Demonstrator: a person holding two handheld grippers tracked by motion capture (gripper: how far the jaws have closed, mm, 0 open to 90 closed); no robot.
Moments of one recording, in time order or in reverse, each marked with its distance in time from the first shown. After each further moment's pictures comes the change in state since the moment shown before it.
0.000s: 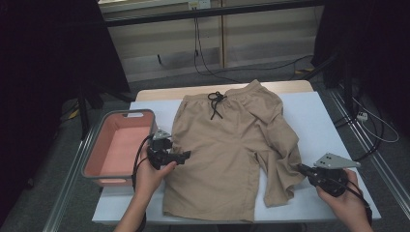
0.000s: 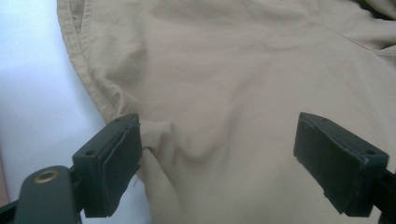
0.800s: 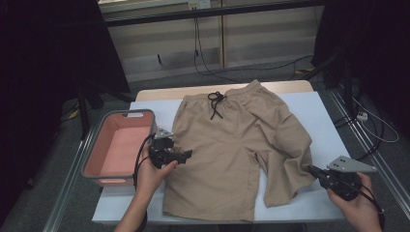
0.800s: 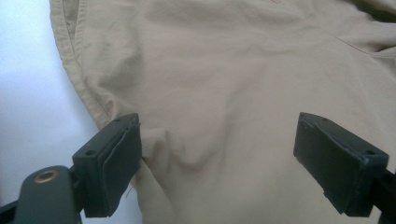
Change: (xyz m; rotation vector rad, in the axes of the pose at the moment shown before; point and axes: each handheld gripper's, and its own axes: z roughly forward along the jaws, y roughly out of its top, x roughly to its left) left arm -0.002 0.003 0.003 0.000 -0.008 0.007; right arm -0.013 -0.014 -0.017 -0.006 -0.042 0.041
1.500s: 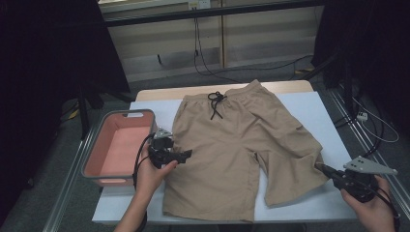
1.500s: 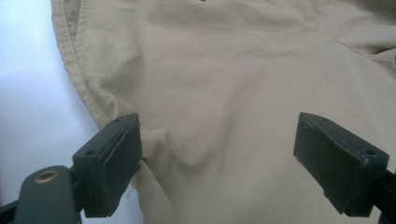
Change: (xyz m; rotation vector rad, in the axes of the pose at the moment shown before) left arm 0.001 0.001 -0.002 -0.004 -0.003 -0.005; right arm -0.023 -0.012 -0.017 -0.018 -0.056 0.074
